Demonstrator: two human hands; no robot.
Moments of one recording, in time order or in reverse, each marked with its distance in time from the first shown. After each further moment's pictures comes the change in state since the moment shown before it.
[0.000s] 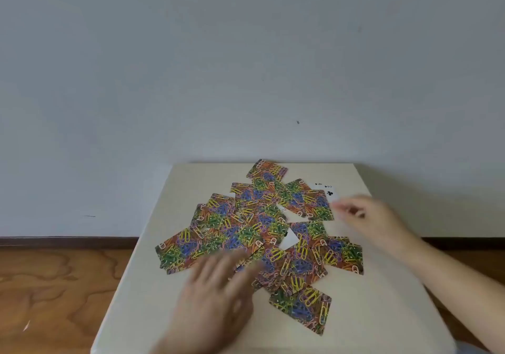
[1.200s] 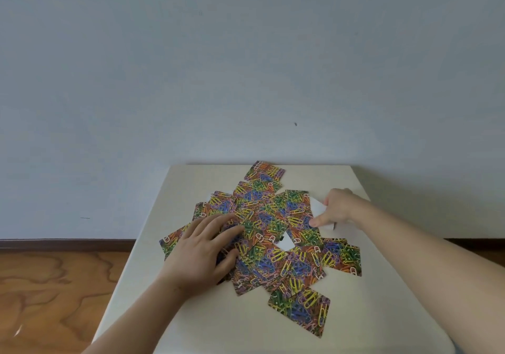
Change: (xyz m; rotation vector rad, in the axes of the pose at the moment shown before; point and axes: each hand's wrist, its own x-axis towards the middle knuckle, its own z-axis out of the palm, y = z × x) left_hand 0.040 -0.066 0.016 0.010 -0.234 -0.051; right_hand 0.068 -0.020 0.024 -0.530 -0.340 0.539
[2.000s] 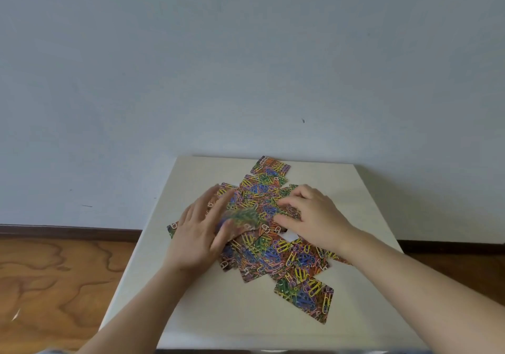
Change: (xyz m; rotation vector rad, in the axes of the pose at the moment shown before) left_hand -0.006 -0.004 -0.007 -0.270 0.191 -0.180; right_hand -0.054 -0.034 0.047 0.008 0.321 -0.622
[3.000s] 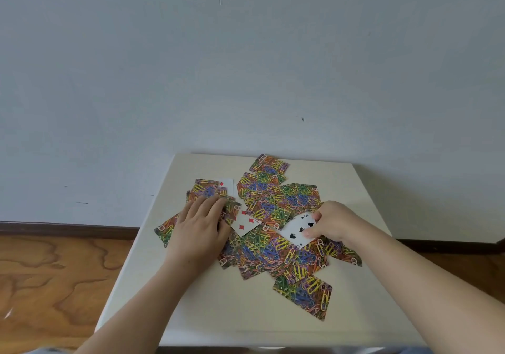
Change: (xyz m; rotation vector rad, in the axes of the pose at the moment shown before) left_hand 0.007 0.000 0.013 0.241 -0.074 -0.109; right_hand 0.002 0.025 -0.007 0.148 -0.279 0.632
